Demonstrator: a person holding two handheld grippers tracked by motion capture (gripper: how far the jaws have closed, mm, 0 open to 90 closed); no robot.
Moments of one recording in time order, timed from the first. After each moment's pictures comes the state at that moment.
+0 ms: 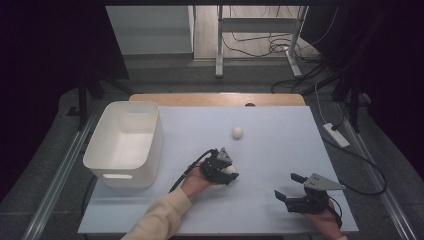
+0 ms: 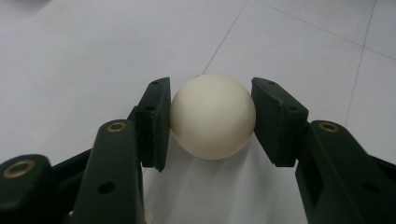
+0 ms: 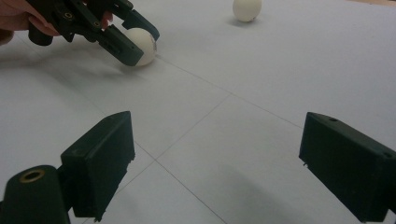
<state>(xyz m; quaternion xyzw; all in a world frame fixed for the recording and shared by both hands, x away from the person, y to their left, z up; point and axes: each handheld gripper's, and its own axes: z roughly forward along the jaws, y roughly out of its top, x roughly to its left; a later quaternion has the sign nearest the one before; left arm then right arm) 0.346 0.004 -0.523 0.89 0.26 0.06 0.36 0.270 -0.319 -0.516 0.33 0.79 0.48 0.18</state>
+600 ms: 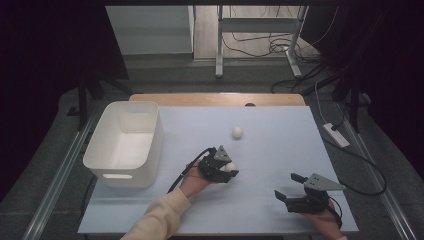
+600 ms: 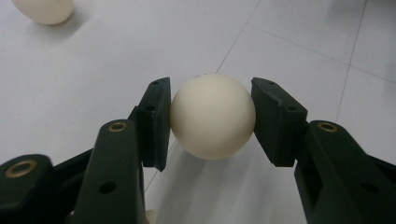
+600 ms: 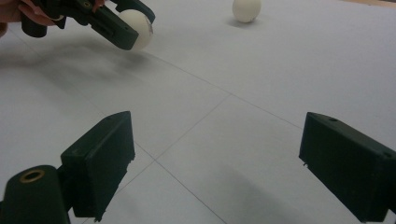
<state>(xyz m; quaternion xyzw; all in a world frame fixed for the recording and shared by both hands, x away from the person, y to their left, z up) 0.340 0.010 -0.510 0.88 0.26 0.08 0.39 0.270 -0.319 -0.516 0.33 0.79 0.48 0.18</state>
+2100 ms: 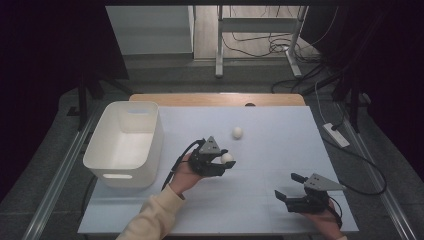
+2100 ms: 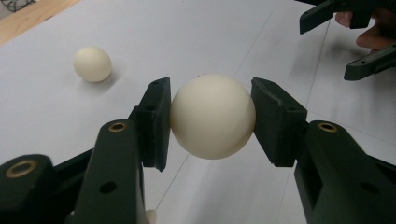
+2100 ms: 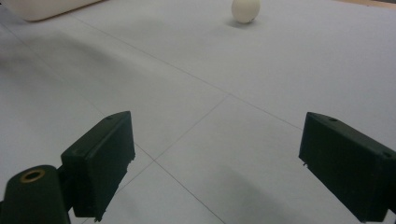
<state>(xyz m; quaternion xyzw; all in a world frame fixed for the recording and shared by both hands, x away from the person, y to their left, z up) 0.328 0.038 -0.462 0.85 0.25 0.11 0.46 0.269 -0.319 -0.515 0.33 0.79 0.48 0.19</state>
